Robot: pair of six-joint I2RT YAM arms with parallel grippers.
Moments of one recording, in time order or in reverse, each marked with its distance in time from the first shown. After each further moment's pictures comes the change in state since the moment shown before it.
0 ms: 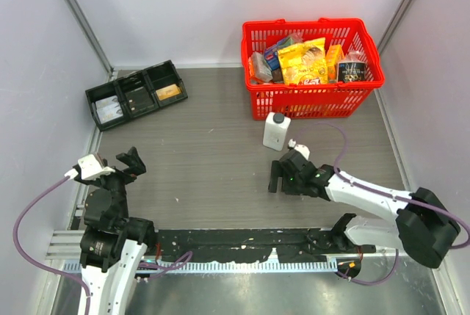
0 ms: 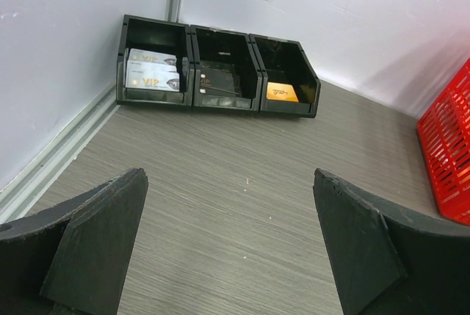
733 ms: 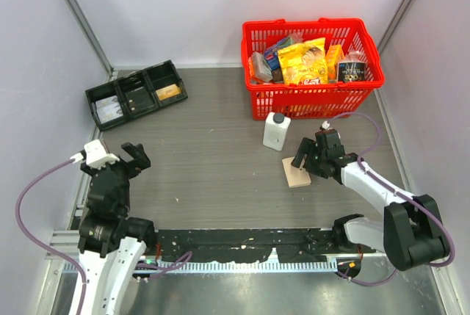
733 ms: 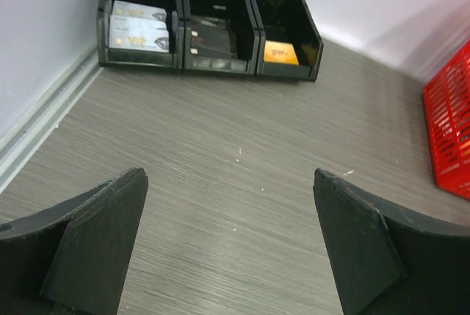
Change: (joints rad) left arm 0.000 0.143 0.051 -0.044 0.024 -0.069; right arm -0.467 0.019 0.019 0.111 -0.149 -0.186
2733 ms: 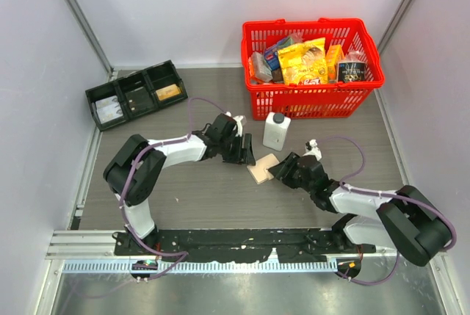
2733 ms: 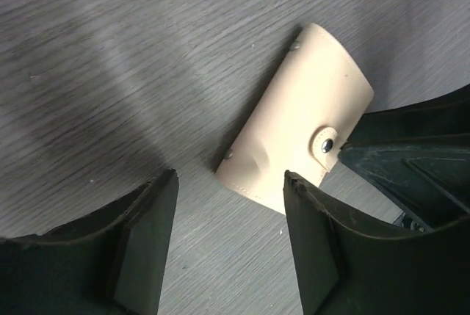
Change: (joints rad) left arm -0.511 1.612 0.437 0.409 0.766 -0.230; right arm 0.346 0.027 -0.335 0.696 0.069 0.440
